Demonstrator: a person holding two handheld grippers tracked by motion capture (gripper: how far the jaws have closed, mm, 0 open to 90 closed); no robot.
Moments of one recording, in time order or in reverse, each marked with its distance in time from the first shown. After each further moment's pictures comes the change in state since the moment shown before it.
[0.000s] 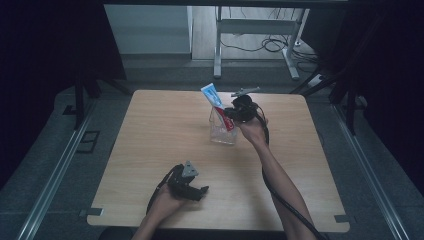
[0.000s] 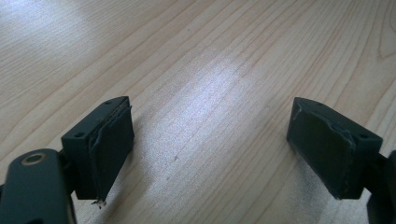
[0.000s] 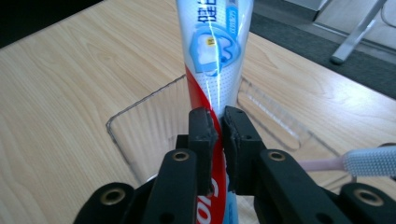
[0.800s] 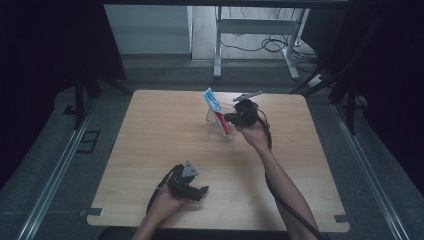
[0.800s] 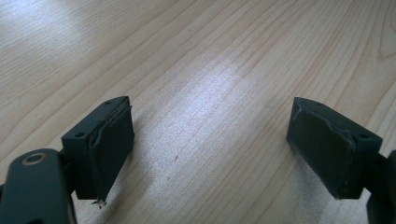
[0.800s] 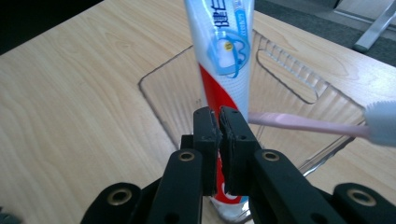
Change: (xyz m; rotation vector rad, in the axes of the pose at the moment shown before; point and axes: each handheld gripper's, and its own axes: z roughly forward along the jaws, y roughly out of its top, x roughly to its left) left arm 0.000 0.000 0.000 0.000 0.002 -0.003; right arm 0.005 -0.012 -0.008 0.031 0.053 0.015
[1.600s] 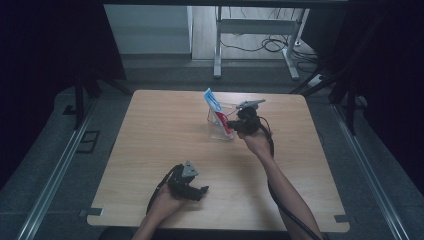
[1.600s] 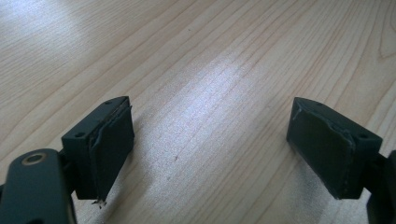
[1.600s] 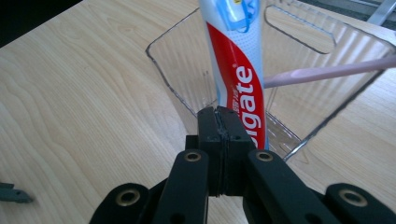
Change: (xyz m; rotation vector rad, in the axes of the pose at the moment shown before) left arm 0.000 0.000 0.000 0.000 -0.001 -0.001; right arm 0.003 -0.023 -0.004 0.017 -0.006 0.046
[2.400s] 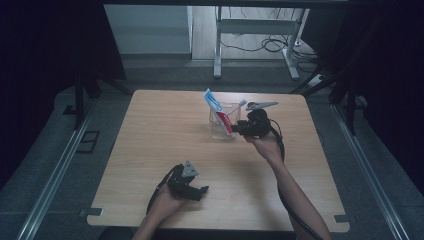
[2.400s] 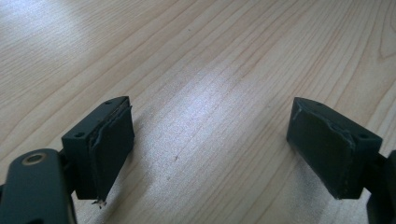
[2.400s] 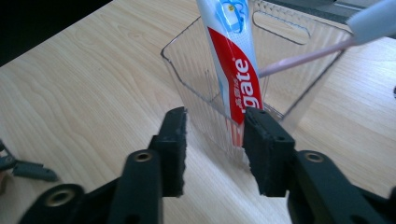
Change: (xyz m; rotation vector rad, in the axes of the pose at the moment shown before) left arm 0.000 0.000 0.000 -0.001 -0.001 0.001; right arm -0.001 -0.011 -0.038 -0.038 0.016 0.005
